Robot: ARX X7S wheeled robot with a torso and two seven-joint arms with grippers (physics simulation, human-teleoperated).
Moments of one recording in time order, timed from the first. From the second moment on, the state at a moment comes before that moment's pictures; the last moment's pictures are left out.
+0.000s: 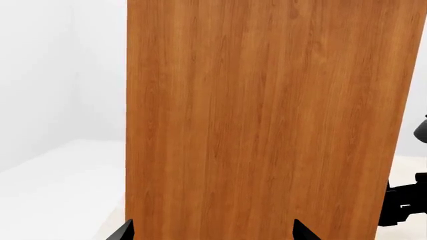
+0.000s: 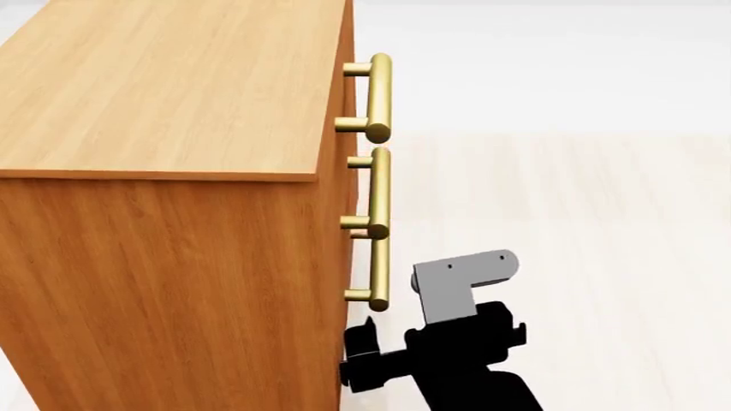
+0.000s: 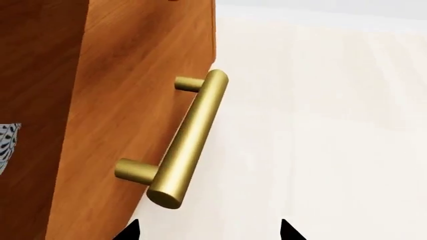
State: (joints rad) left arm 0.34 -0.50 0.46 0.27 -0.25 0.45 -0.56; right arm 0.73 0.07 -0.23 0.58 0.16 0.56 -0.14
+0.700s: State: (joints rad) left arm 0.34 -0.51 0.46 0.30 -0.24 0.42 -0.58; right arm 0.61 0.15 -0.22 0.32 0.26 0.68 -0.06
